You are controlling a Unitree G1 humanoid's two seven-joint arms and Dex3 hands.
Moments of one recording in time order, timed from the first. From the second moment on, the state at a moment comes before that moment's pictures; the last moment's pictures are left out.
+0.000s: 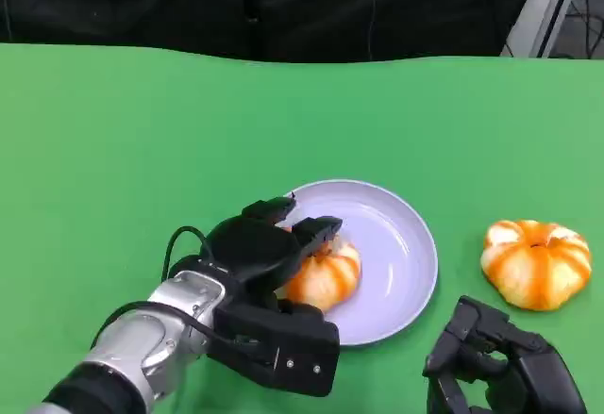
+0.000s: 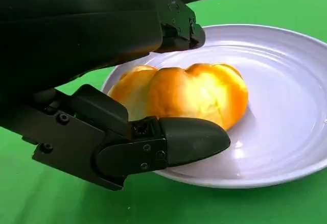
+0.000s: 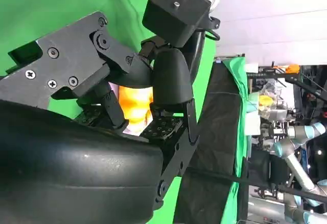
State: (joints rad) left arm -0.53 0.19 -0.63 0.67 0.86 -0.19 0.08; right arm 0.32 0.01 0.15 -0.02 0.08 -0.43 0.22
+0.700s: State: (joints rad) left arm -0.49 0.21 -0.57 0.56 0.74 -0.25 0.07; right arm 0.32 0.01 0.15 -0.02 0.08 -0.43 0.22
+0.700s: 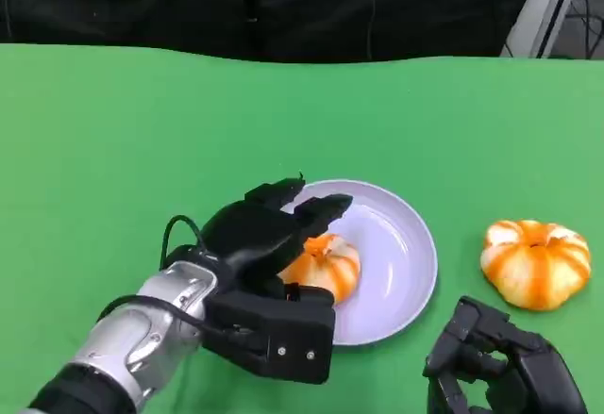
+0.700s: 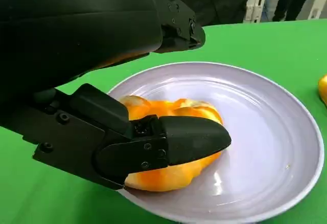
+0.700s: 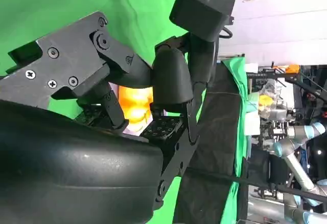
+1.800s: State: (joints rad) left arm -0.19 0.21 -0.39 0.23 0.22 -0.24 -0.09; right arm 0.32 0.01 0.15 -0.02 0.07 -0.43 0.22
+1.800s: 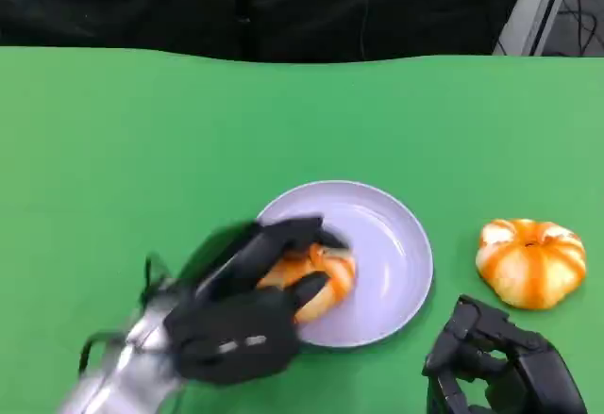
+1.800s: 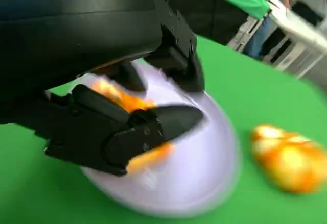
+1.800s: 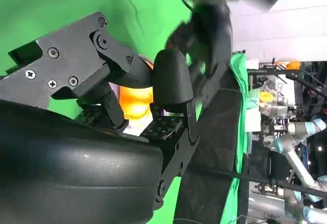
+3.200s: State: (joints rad) left arm 0.32 0.23 0.17 0.00 -0.69 0.12 -0.71; right arm 0.29 -0.01 0.10 0.03 0.10 -0.45 0.26
